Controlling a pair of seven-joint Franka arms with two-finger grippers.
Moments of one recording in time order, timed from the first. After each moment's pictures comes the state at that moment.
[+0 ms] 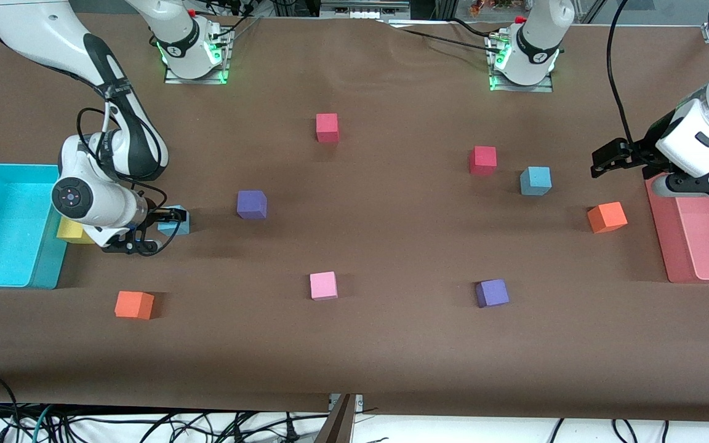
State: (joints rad) left arm -0.13 0.09 0.06 -1.56 -0.05 1.59 -0.09; right arm -0.02 0.44 0.10 -1.98 -0.10 2.20 0.11
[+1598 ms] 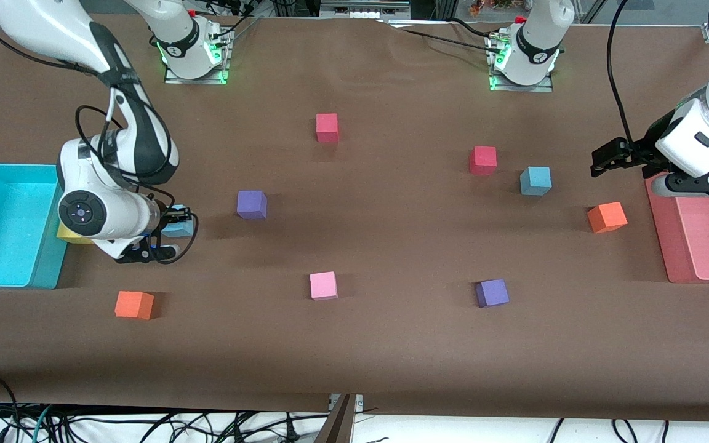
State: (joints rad) left arm -0.13 0.09 0.06 -1.56 -0.05 1.58 -0.09; right arm 0.08 0.47 0.16 -1.62 -0.09 1.78 0.13
